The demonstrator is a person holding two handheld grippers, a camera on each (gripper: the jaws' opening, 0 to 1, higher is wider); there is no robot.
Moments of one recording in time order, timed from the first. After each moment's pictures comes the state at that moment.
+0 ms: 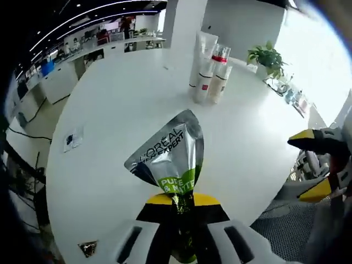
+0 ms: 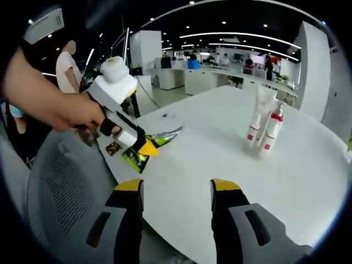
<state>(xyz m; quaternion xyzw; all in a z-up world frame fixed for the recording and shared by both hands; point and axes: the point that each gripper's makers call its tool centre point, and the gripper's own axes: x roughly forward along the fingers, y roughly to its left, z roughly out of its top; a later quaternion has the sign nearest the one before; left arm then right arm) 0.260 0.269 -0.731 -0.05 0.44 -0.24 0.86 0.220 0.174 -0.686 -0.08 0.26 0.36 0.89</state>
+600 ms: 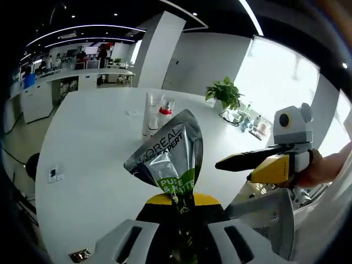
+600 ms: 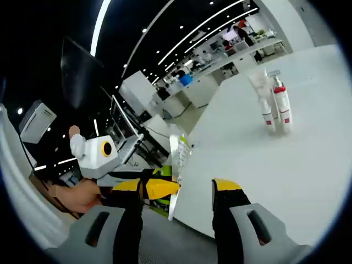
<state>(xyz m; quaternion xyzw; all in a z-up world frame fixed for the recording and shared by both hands) 0.218 0.243 -0.645 -0.02 0.33 -0.38 0.86 0.224 0.211 -0.600 0.29 0.29 0.36 0.84</state>
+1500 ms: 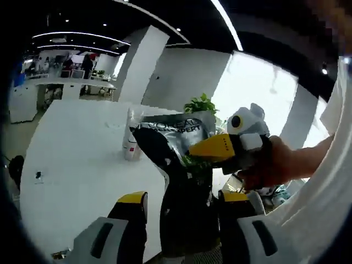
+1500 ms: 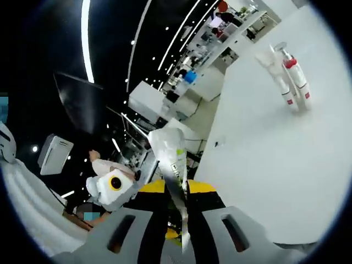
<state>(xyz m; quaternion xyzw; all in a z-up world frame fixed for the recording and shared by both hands) 0.194 0.240 -0.611 -0.21 0.29 -0.46 0.81 0.225 0.239 -0.571 0.36 0.30 0.44 0.76</state>
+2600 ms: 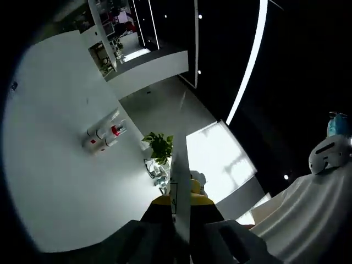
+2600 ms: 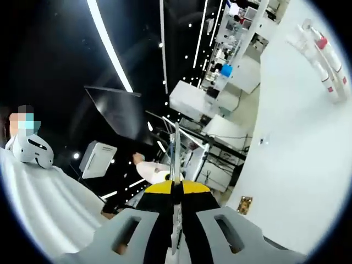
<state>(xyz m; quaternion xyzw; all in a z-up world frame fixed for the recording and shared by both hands) 0.198 0.261 -0.547 -0.49 0.26 -0.49 0.67 0.219 0.258 -0.530 0.45 0.25 0.53 0.67</state>
